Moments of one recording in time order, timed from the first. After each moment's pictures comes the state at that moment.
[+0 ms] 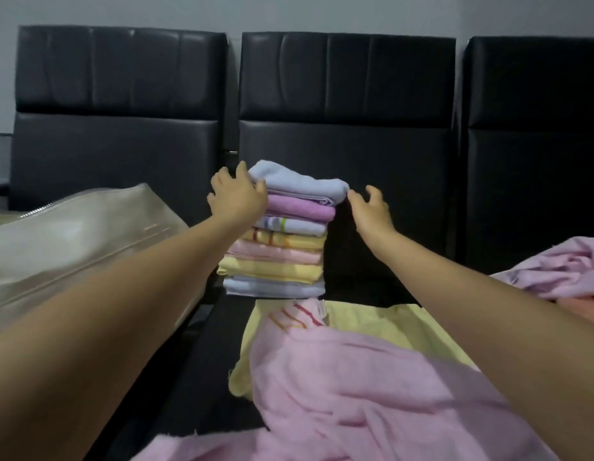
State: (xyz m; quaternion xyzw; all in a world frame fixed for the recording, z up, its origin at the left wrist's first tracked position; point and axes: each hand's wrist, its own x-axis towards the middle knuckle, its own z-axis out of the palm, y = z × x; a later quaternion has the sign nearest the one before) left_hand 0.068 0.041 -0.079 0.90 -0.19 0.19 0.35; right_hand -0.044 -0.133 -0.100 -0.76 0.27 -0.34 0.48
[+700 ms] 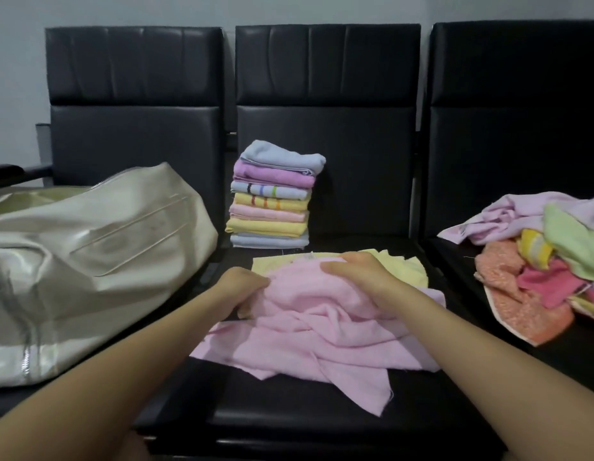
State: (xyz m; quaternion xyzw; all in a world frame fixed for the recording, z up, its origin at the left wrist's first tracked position) left_hand -0.090 0.133 -0.200 0.83 -0.14 -0.20 0.50; right_hand -0.227 -0.056 -0.172 -0.78 0.17 -0.14 0.58
